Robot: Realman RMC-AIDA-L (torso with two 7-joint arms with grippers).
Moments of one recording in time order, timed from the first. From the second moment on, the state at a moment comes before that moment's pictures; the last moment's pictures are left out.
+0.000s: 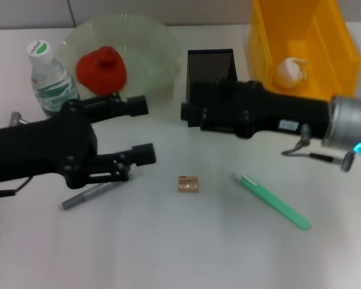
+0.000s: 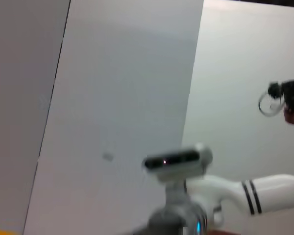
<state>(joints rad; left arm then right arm) -0.37 -2.06 0.91 0.75 1.57 1.92 -1.32 0.39 2.08 -1.37 -0.81 -1.29 -1.37 1.52</state>
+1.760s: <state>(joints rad) -0.36 -2.07 0.92 0.65 1.60 1.84 -1.25 0.88 2.08 -1.36 -1.10 -2.63 -1.76 2.68</state>
